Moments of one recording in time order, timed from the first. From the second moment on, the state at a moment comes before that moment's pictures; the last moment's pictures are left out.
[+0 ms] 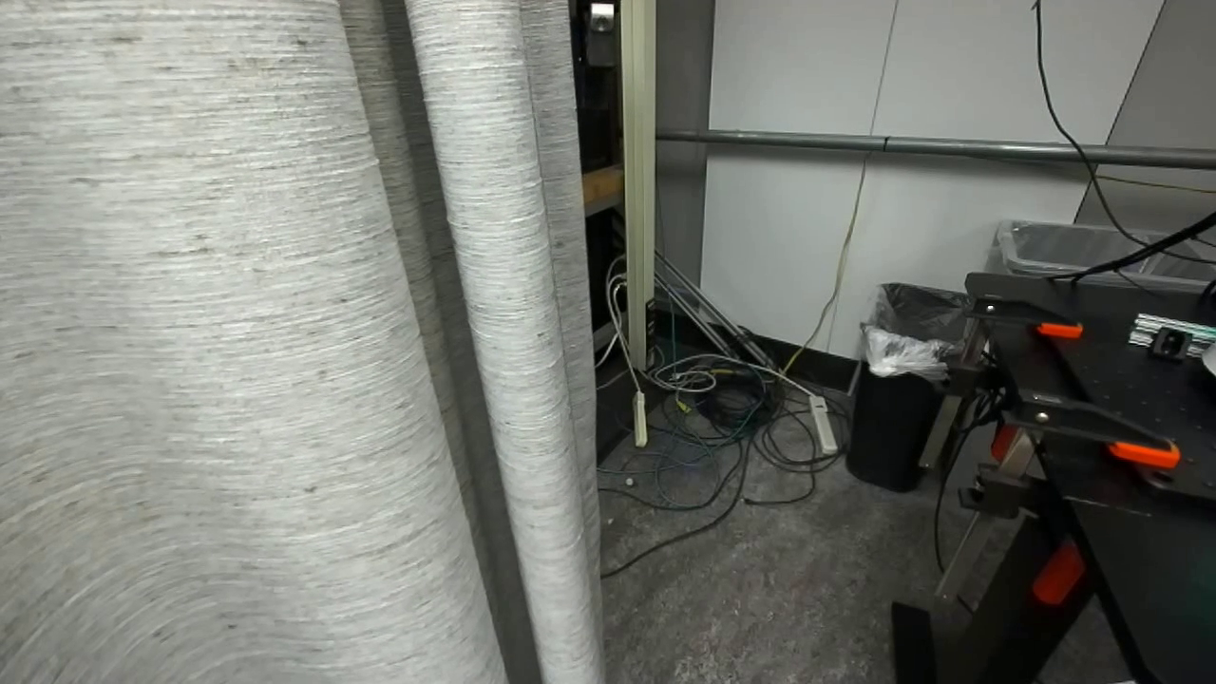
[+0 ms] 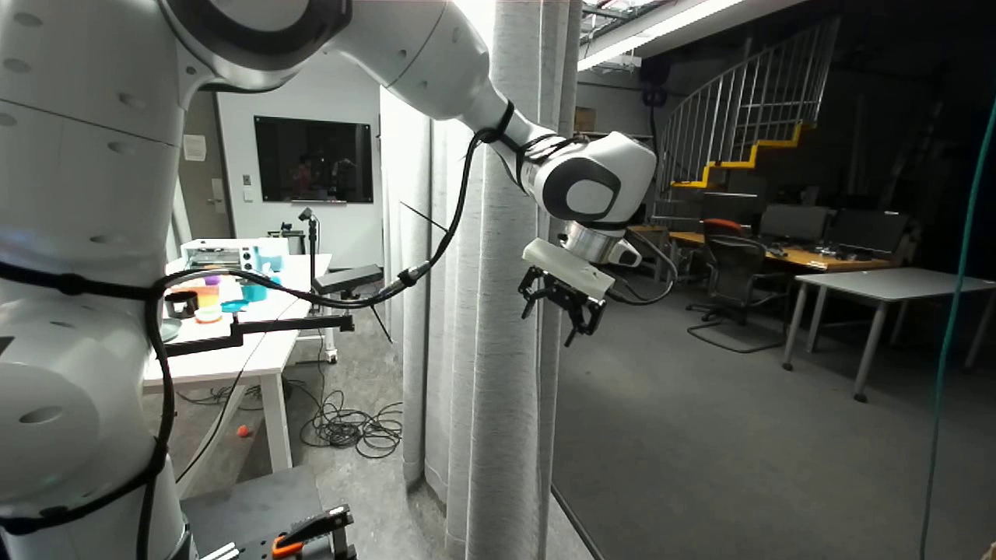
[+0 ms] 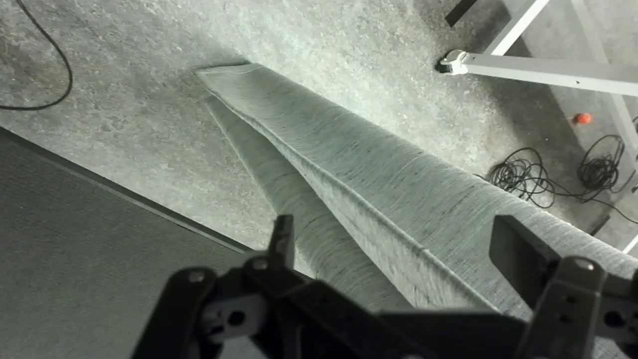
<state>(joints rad) -0.02 0.25 0.05 -1.85 0.37 1.98 -0.63</state>
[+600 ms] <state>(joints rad) -0.02 0.25 0.09 -1.87 0.53 1.99 -0.84</state>
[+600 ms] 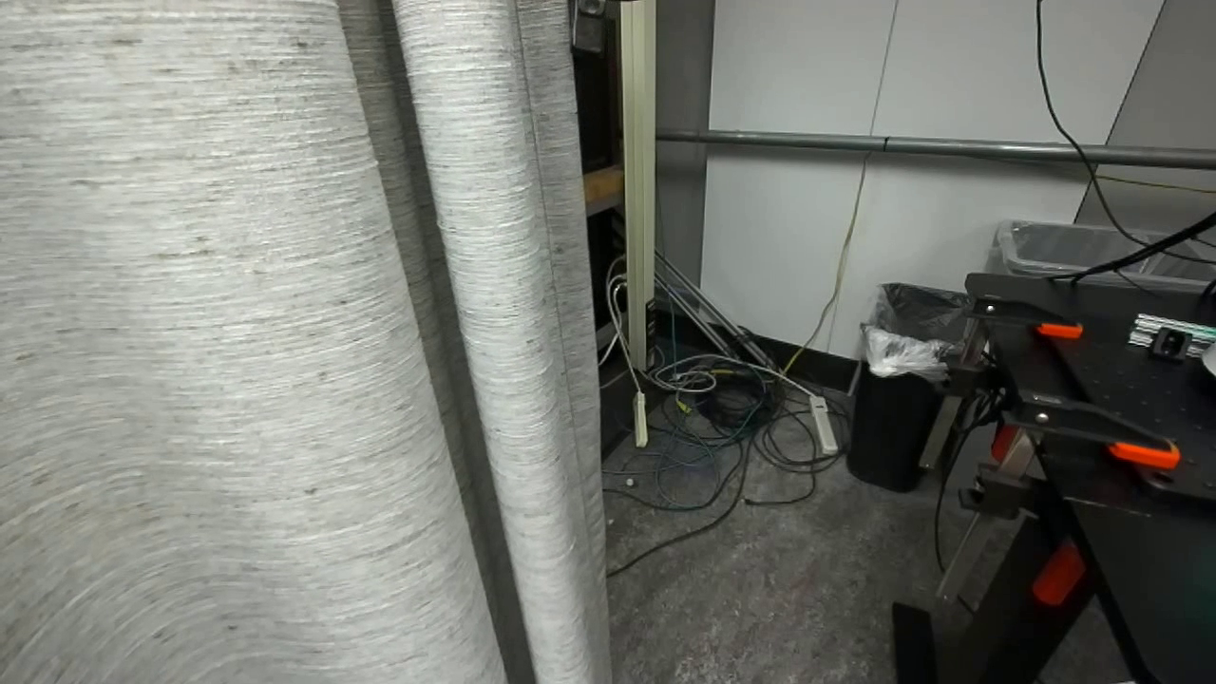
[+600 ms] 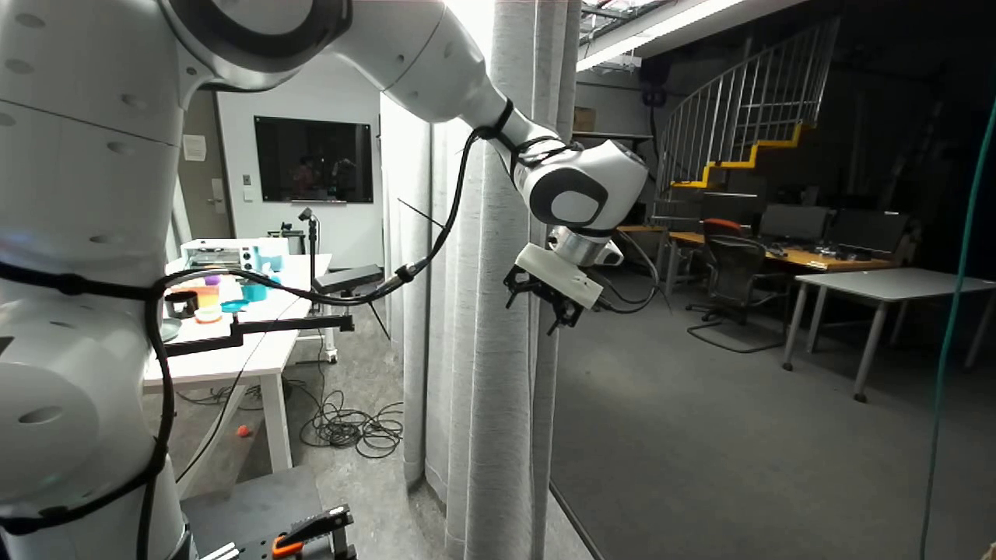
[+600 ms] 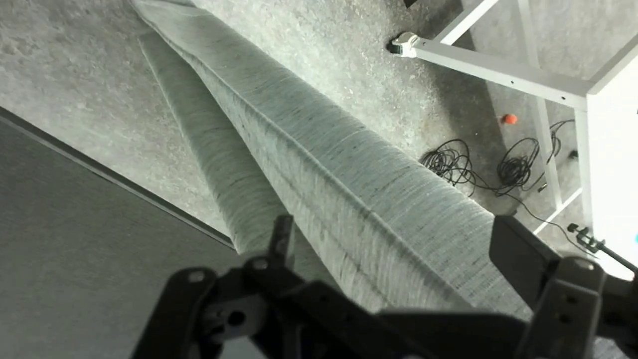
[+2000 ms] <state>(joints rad) -0.01 0.16 0.14 -2.16 0.58 2.63 -1.07</state>
